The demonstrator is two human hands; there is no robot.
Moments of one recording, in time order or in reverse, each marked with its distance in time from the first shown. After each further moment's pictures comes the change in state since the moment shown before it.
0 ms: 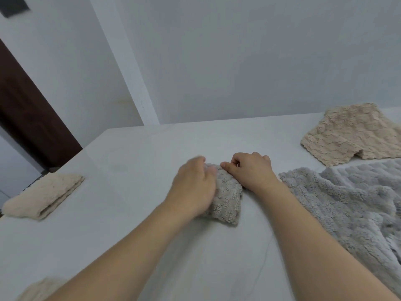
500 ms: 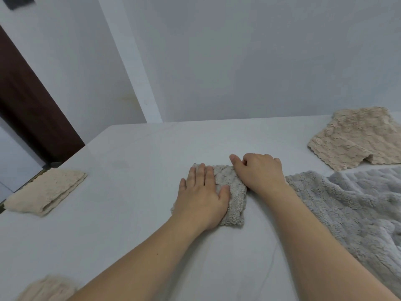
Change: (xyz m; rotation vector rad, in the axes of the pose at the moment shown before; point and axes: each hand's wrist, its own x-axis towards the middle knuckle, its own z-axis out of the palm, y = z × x) left_hand -0.006 -0.013 0.032 0.317 -0.203 -0.011; right_hand -0.004 -0.010 -0.007 -0.175 0.035 0.088
